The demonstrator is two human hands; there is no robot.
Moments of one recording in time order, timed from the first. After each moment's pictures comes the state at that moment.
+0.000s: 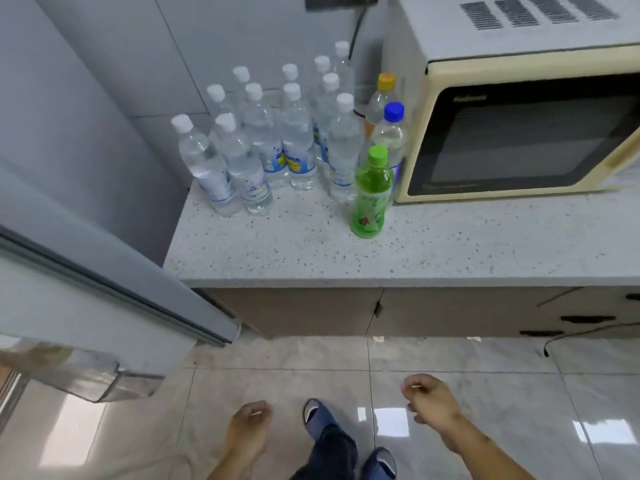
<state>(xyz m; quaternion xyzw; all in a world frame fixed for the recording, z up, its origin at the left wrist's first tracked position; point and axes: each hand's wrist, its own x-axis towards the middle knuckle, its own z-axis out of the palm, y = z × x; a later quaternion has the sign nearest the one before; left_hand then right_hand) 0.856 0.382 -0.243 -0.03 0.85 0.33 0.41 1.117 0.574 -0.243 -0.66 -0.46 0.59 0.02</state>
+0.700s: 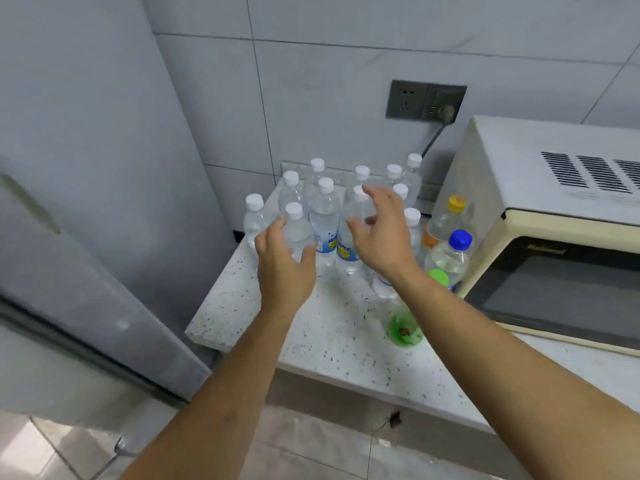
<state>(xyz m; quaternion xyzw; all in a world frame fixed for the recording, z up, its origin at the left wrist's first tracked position) 0.723 0.655 -0.016 0.24 0.81 0.54 0.04 0.808 0.795 0.013 -0.31 -0.82 0.35 0.33</state>
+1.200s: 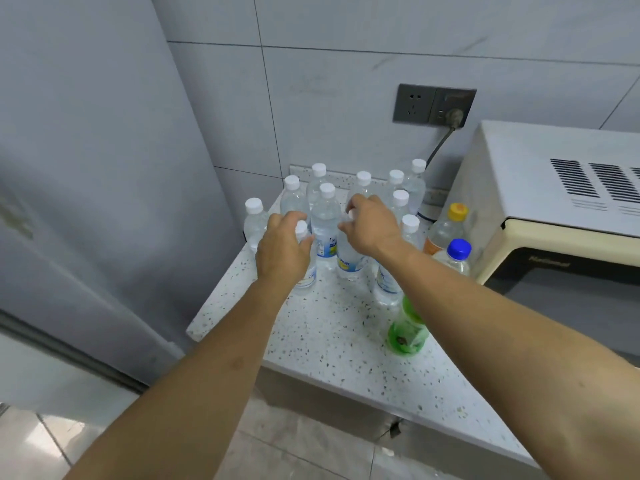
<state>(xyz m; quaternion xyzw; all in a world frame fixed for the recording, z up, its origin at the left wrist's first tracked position) 0.696 0.687 -0.006 0.31 0.87 0.37 -0.03 0.772 0.835 0.019 -0.34 -0.90 0.23 0.12</state>
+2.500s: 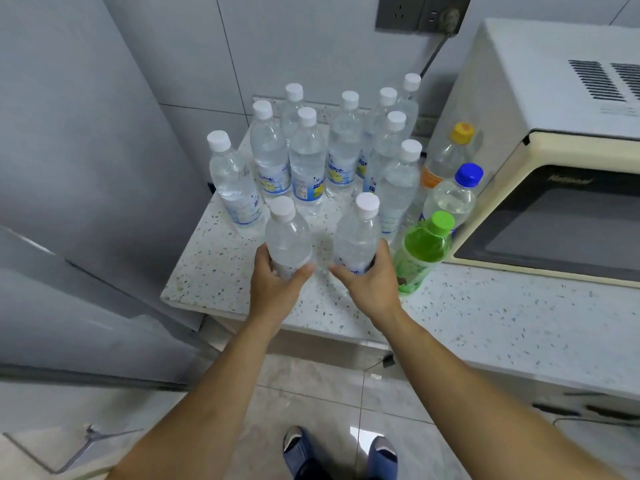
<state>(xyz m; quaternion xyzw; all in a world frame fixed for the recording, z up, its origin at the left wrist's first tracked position) 0.734 0.623 -0.130 0.18 0.77 0.57 0.25 0.862 0.735 -0.124 -0.42 -0.67 0.53 0.30</state>
